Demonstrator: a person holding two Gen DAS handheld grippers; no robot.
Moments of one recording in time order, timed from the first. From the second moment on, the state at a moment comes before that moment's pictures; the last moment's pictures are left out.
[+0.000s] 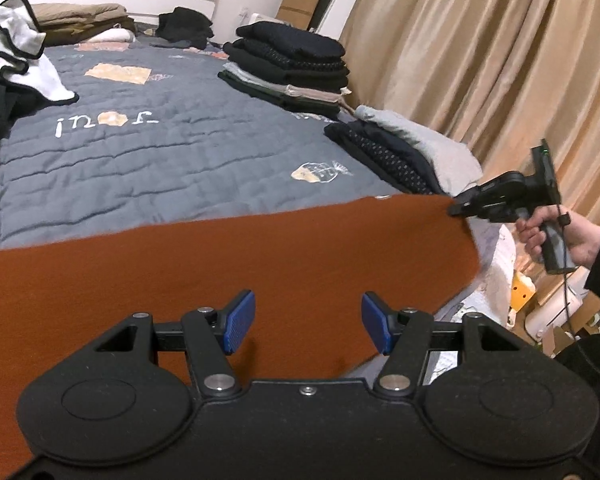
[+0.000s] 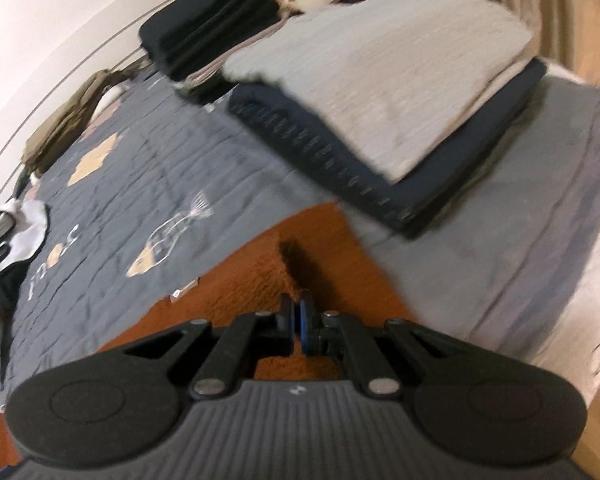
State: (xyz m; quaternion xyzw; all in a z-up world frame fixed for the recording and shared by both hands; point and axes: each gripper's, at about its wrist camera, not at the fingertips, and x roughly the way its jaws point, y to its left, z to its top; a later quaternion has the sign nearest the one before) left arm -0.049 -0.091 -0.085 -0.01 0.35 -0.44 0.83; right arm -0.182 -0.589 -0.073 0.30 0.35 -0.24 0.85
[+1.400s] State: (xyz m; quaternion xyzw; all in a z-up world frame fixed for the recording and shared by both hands) left arm -0.017 -0.040 -0.071 -0.04 0.34 -0.35 0.87; right arm -0.190 -0.623 -0.090 0.27 0.34 -0.28 0.85
